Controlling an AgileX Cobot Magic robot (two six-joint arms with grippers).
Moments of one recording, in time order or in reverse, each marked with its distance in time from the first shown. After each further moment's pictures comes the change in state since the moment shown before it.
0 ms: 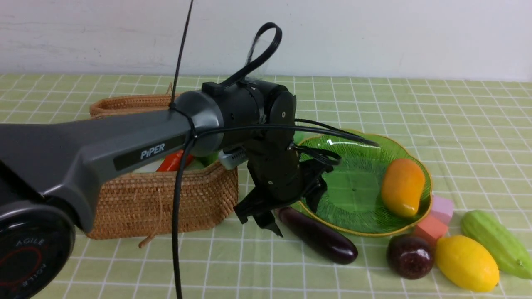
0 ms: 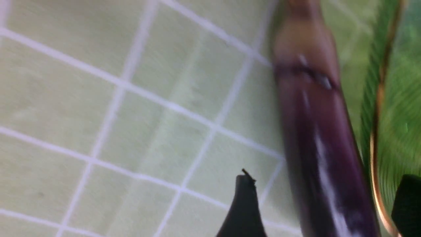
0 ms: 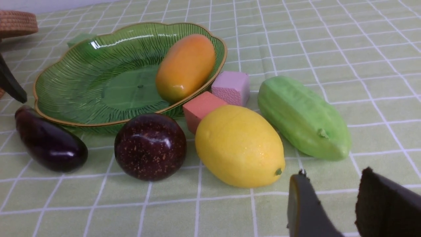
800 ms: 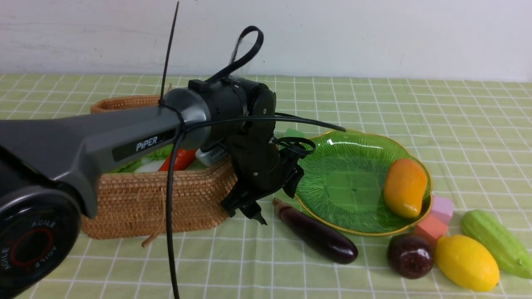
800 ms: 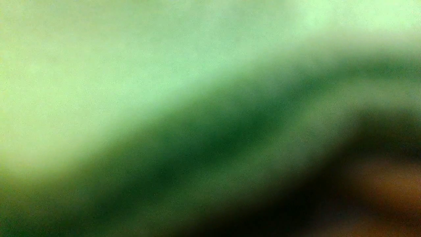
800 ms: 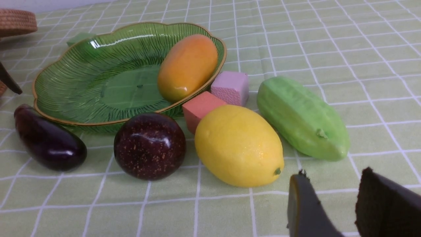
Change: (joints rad) right arm 0.000 0.000 0.000 -0.009 0.000 0.000; left arm 0.045 0.046 -0.013 0.012 -0.032 -0.067
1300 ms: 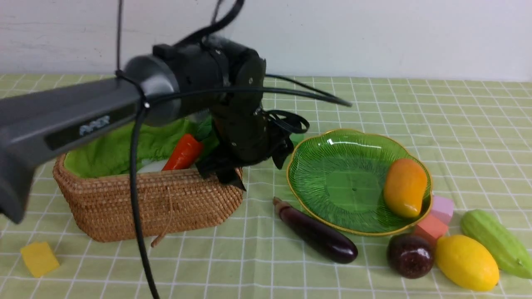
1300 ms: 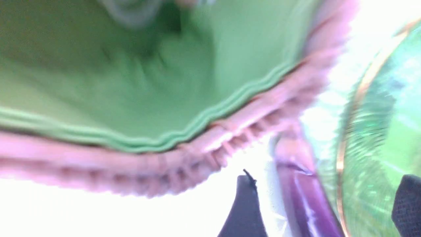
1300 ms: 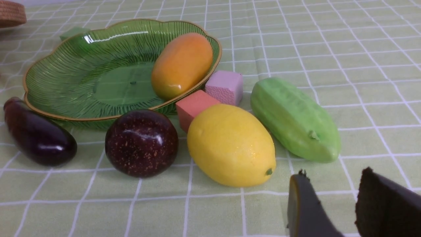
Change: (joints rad) right arm 0.000 0.000 0.000 -0.039 0.000 0.000; left arm -0.015 -0.201 0.014 0.217 0.062 0.138
